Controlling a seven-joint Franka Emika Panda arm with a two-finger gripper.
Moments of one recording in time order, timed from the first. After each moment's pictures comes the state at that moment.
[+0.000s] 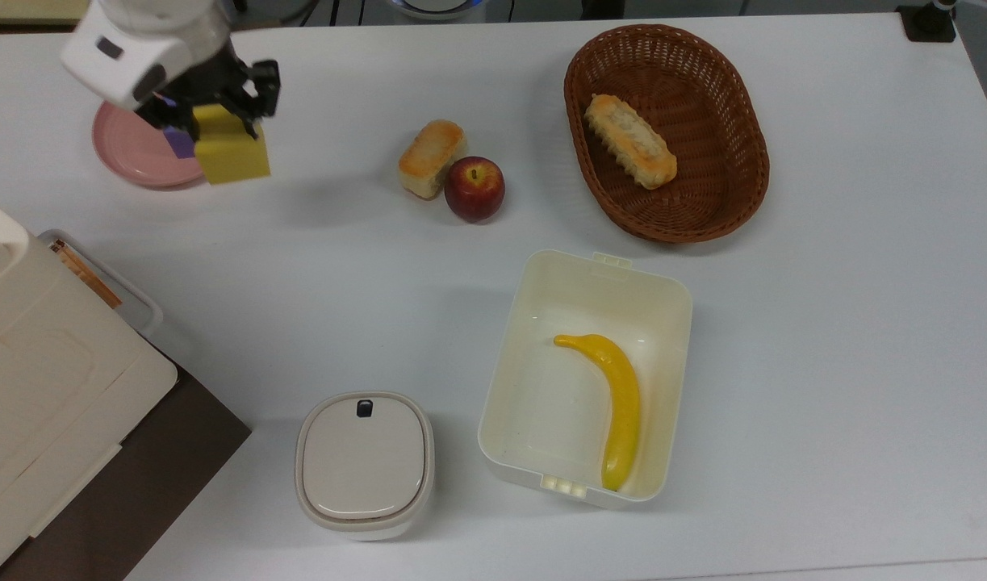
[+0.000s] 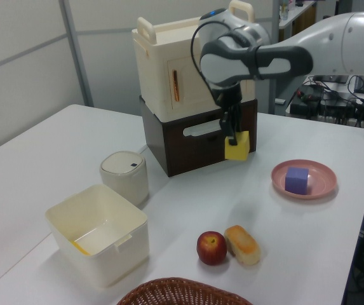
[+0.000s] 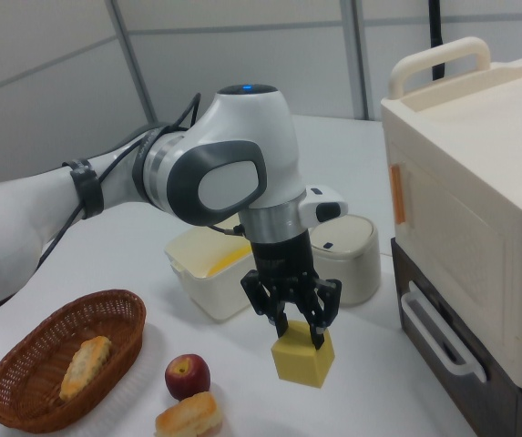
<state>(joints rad) -0.12 0.28 -0.14 -1.47 -0.10 1.66 -0.45</state>
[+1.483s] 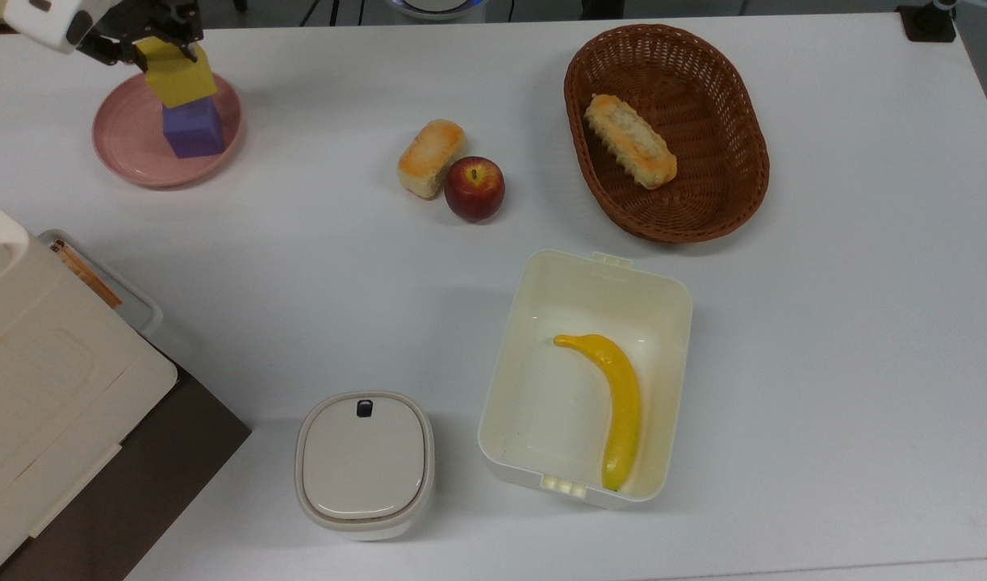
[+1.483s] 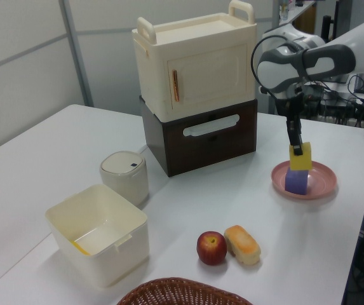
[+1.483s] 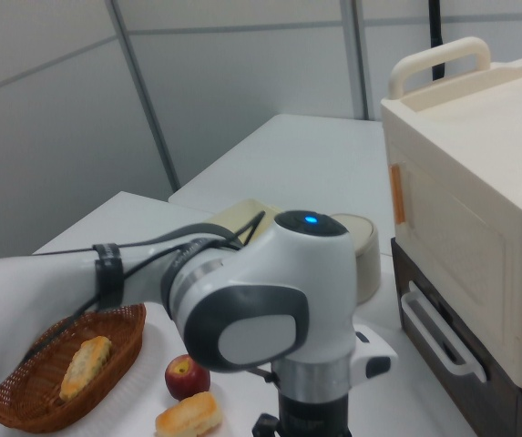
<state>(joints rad) -0.32 0.13 -0.20 -1.83 -0.13 1.73 -0.80</state>
